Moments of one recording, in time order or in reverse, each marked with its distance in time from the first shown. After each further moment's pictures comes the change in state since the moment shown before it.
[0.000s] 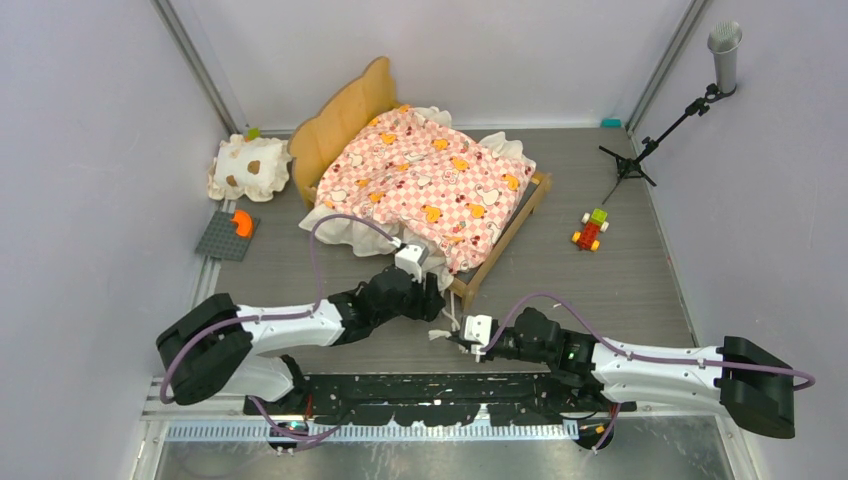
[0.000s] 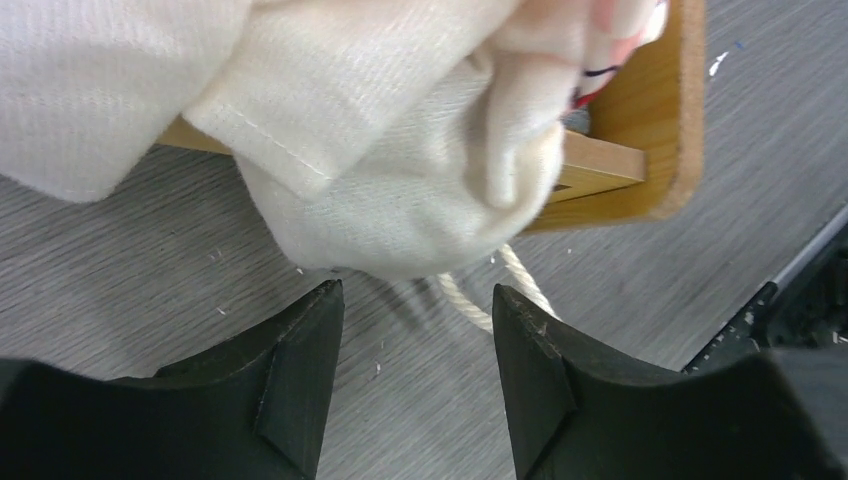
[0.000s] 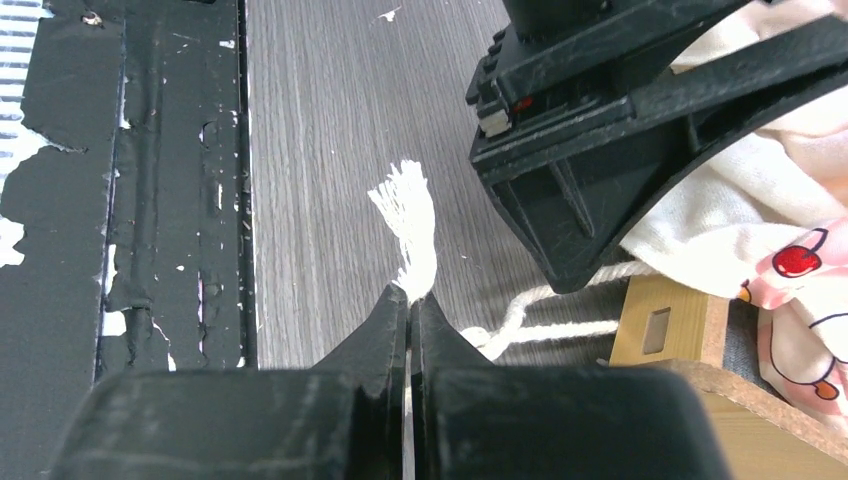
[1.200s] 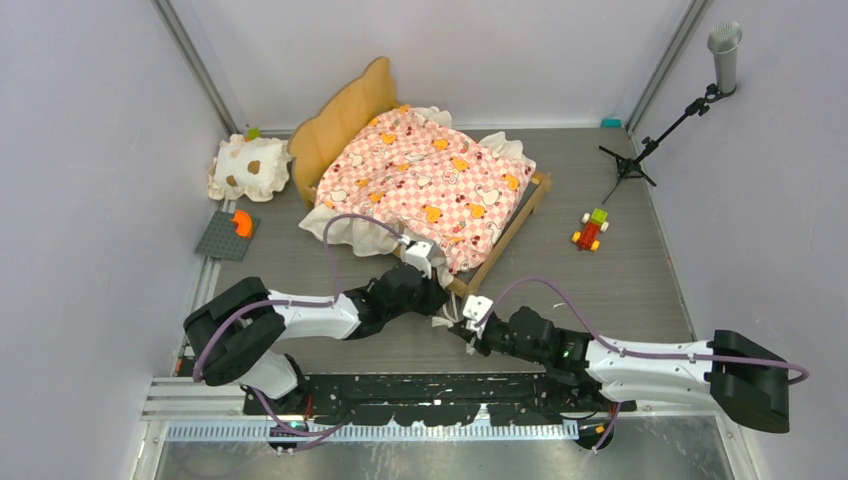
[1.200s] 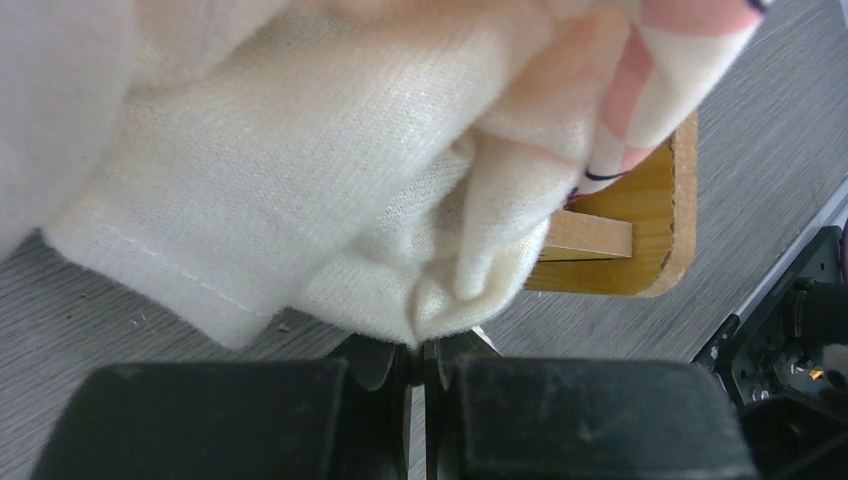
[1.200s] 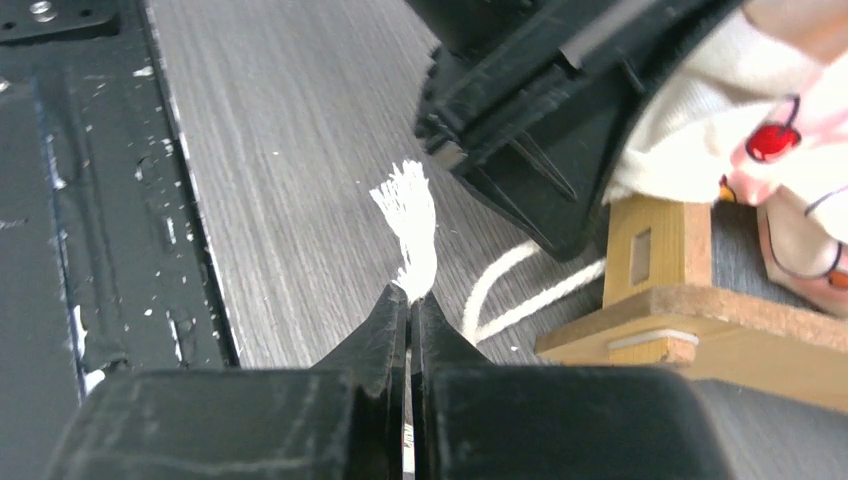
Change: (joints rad) left arm 0.013 0.179 0.041 0.153 0.042 -0.066; right arm 0.000 0.043 0.007 0.011 0.143 0.182
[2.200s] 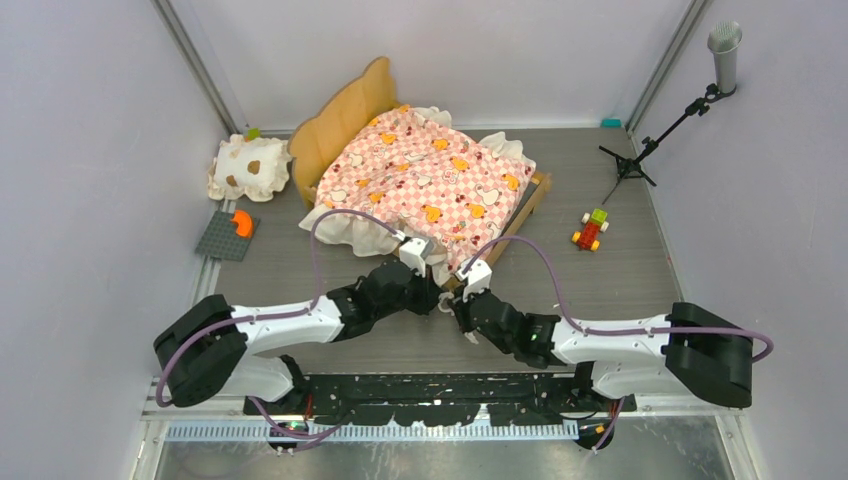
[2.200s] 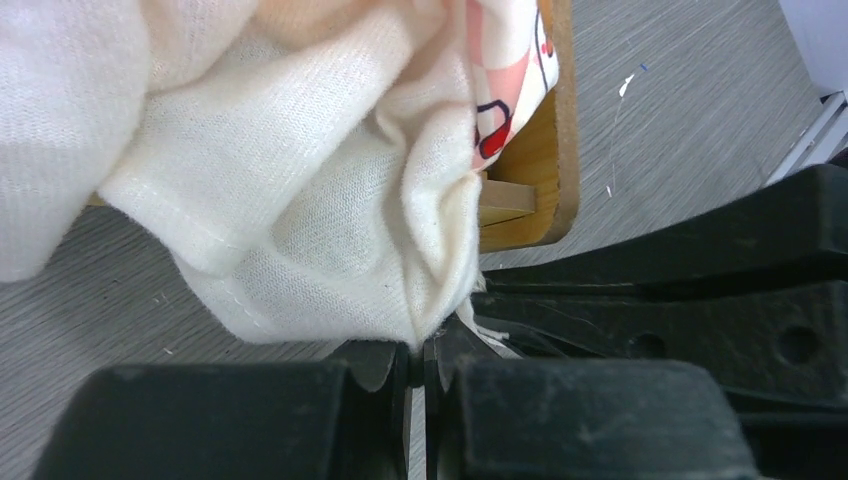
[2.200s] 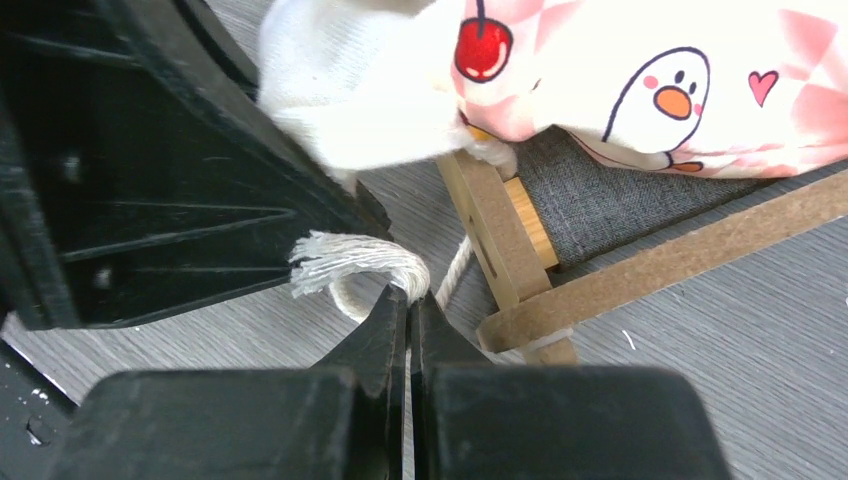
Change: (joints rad) left arm 0.003 -0.165 0.006 -0.137 0.041 0.055; right arm 0.000 0.313 0.232 -0.132 0.470 0.520
